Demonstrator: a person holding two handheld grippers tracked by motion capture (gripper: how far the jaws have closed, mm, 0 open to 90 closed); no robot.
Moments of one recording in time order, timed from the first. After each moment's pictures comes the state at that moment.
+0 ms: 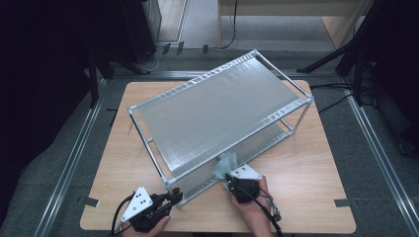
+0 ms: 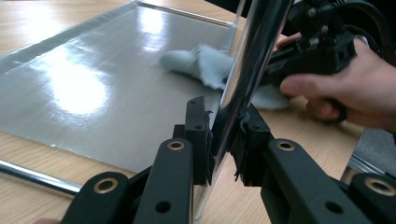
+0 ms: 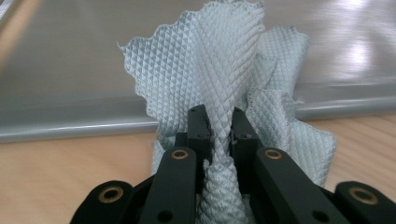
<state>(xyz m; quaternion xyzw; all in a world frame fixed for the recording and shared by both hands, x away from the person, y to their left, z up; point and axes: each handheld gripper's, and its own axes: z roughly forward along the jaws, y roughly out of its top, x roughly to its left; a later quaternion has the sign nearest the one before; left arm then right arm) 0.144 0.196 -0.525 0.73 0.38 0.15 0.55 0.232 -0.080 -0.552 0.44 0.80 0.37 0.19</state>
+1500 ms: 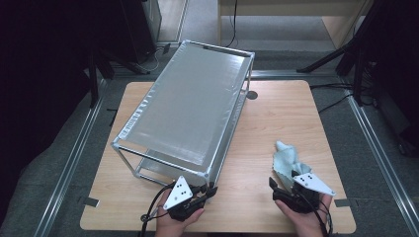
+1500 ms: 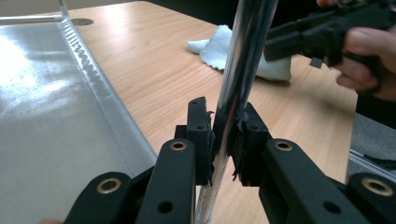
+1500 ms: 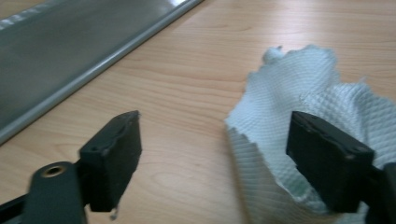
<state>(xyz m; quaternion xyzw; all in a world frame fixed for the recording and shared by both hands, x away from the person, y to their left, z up) 0.182 0.116 -0.526 0.75 0.31 0.13 0.56 0.204 -0.221 -0.518 0.52 0.71 0.41 0.24</state>
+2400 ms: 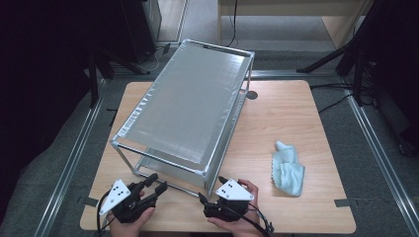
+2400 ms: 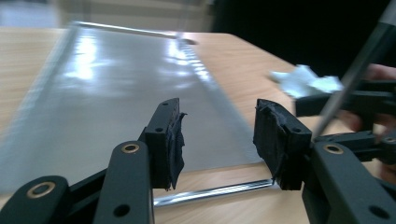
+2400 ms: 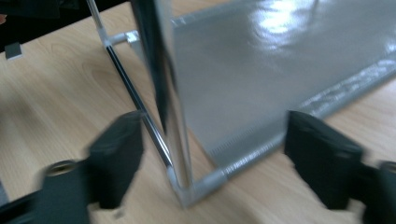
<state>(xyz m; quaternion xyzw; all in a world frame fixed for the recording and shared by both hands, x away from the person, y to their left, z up) 0.153 0.249 -0.523 0.66 0.45 0.21 0.57 0.186 -0.054 -0.528 0.36 0.78 0.48 0.17</state>
